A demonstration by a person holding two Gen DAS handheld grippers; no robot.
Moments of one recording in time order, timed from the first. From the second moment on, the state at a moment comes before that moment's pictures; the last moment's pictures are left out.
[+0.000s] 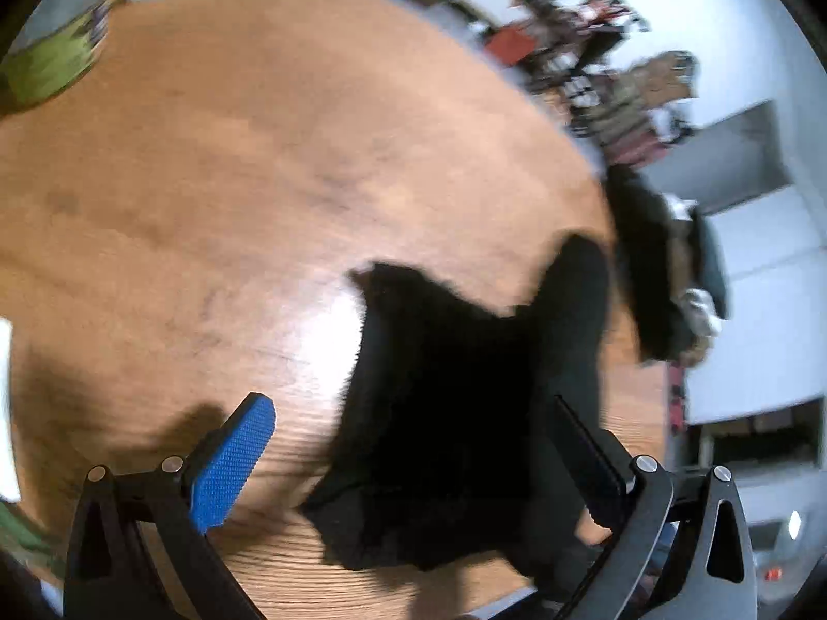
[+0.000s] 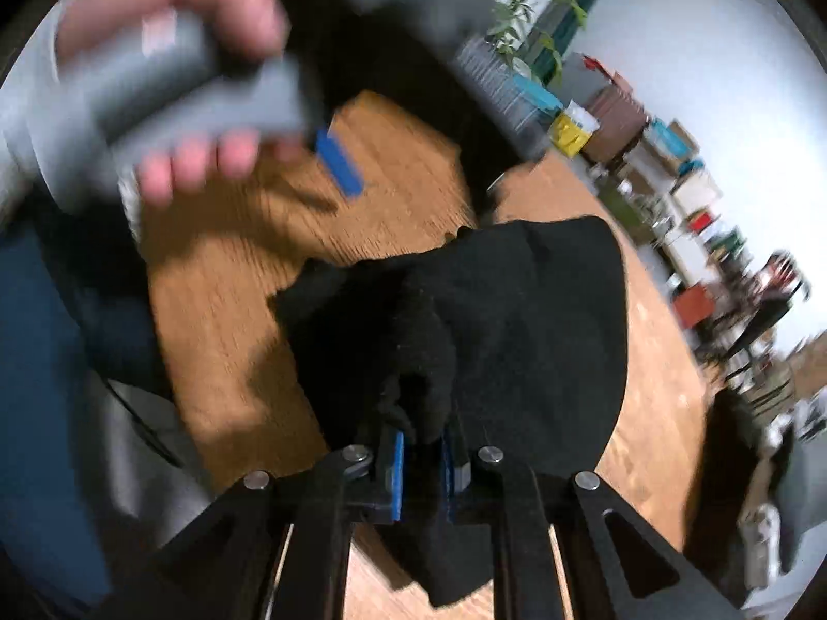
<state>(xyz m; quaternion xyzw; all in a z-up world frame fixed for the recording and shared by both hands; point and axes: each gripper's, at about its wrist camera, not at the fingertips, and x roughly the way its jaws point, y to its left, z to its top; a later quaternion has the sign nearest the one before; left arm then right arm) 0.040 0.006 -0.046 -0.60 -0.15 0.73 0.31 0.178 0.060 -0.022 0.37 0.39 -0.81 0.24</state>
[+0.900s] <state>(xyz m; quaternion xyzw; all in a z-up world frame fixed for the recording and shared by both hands) 0.017 0.141 -0.054 -0.68 0.00 0.64 0.35 0.185 0.218 -0.063 0.21 0.69 -0.64 0.26</state>
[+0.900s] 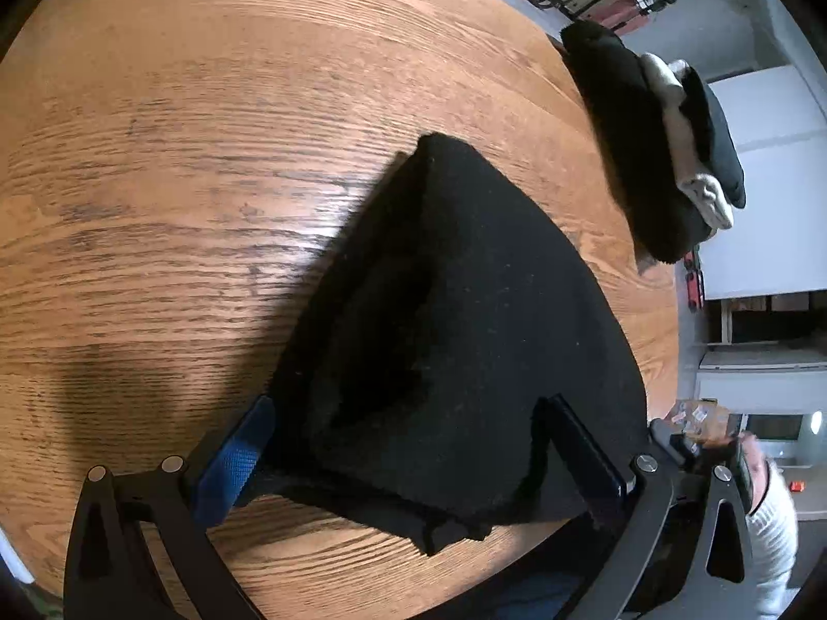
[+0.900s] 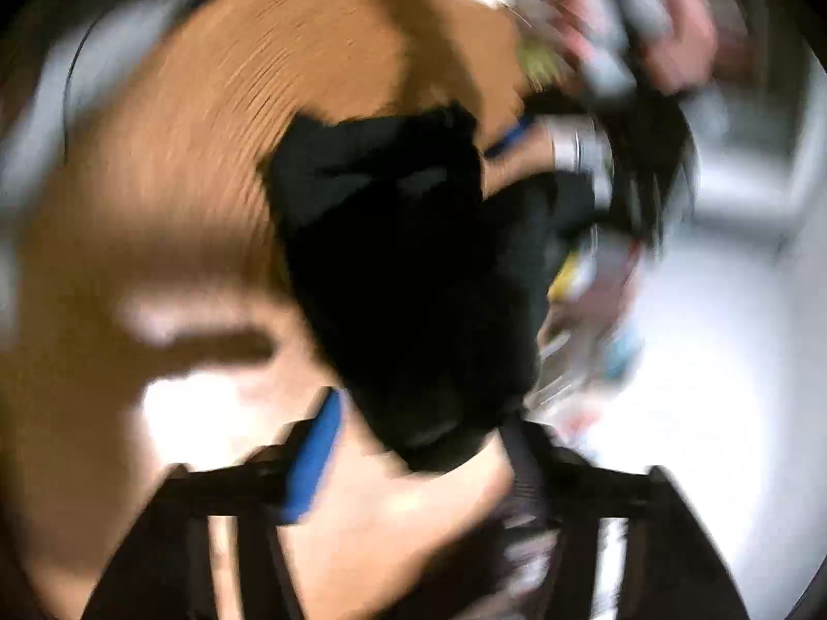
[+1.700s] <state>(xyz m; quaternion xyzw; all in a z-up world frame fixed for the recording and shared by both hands) -0.040 0.177 -0.077 -0.73 -0.02 0.55 0.40 0.050 0.321 -0.053 0.58 -0.49 -0.63 0.16</state>
